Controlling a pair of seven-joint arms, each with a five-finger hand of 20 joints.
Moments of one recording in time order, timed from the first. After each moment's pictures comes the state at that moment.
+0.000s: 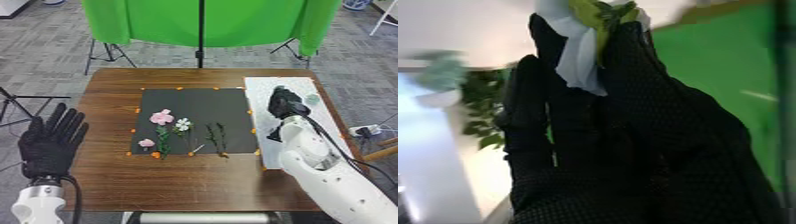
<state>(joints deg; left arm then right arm) 130.5 -65.1 -102.3 -126.1 15.8 11.3 17.1 -77.1 -50.5 55.2 -100.2 -128.3 5.8 39.3</state>
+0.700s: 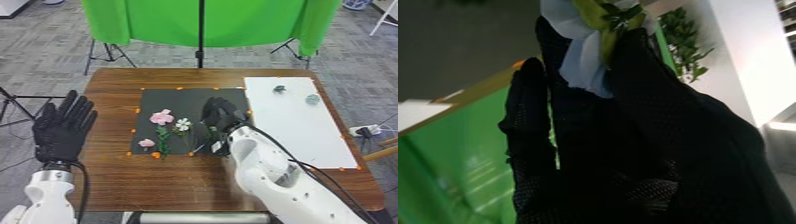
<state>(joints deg) 123.0 -62.9 -98.6 -122.0 16.6 9.8 15.8 -75.3 -60.1 43.8 -107.9 -123.5 2.6 31.1</state>
